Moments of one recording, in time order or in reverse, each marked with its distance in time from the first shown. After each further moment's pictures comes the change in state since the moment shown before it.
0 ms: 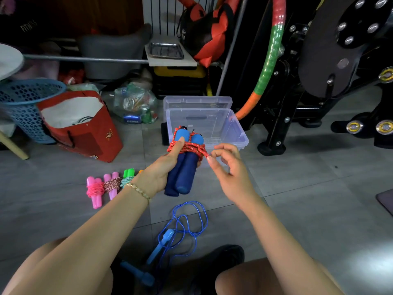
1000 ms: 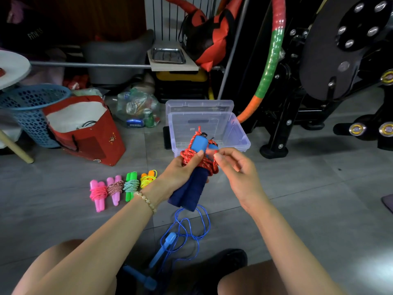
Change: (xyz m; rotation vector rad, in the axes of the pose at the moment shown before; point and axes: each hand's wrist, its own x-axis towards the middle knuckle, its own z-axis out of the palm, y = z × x) left_hand -0.014 -0.010 0.011 0.417 -0.052 0.237; right_hand -0.001 -0.021 -0.010 0.486 0.011 0.124
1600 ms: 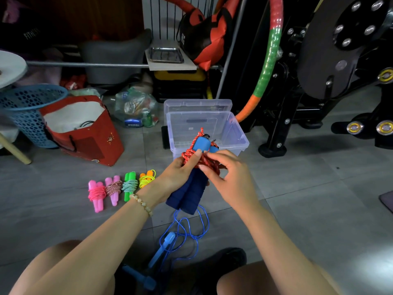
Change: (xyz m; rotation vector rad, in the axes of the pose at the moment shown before) left_hand -0.010 0.004 -0.001 0.018 -0.098 0.004; right_hand 0.001 0.016 -0.001 -0.727 0.053 -0.353
